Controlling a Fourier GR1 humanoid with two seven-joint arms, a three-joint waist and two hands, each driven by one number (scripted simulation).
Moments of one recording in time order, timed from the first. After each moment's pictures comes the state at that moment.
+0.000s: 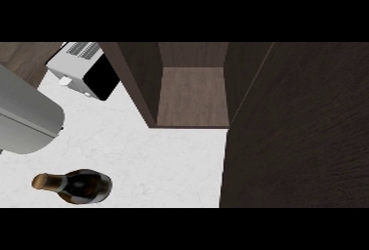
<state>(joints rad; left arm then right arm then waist) 0.11 0.19 0.36 -2.37 0.43 0.14 0.70 0.26 -0.15 0.24 -2.45 -0.18 0.06 0.34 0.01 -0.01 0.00</state>
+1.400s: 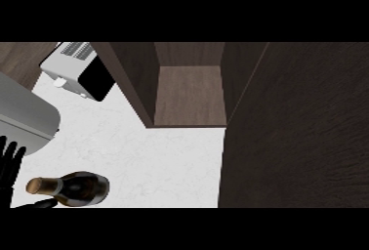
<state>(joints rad) 0.24 0.06 0.41 -1.81 0.25 -0.19 0.06 0.34 -0.13 0.18 -2.44 -0.19 0.18 0.25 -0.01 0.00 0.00</state>
